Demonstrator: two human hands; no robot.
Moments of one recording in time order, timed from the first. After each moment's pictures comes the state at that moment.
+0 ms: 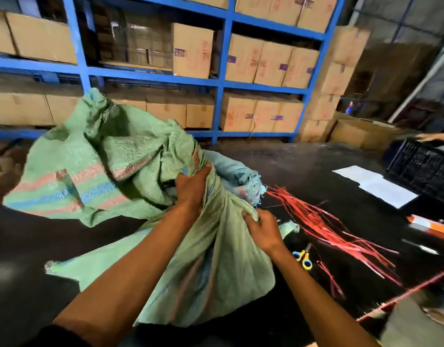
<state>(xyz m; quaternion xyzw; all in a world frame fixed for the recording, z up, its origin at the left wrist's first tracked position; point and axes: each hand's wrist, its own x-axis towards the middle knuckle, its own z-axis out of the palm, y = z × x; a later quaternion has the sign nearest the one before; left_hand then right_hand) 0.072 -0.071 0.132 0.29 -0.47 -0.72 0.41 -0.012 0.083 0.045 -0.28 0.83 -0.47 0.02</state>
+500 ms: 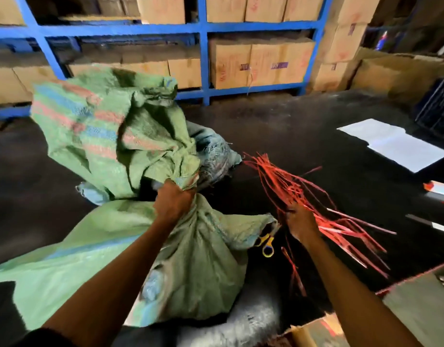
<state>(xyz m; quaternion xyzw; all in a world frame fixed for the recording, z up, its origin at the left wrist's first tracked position) -0.072 0.013 0.030 0.51 -0.76 -0.34 0.19 -0.255 0.252 -0.055 -0.16 0.92 -0.33 0.09</state>
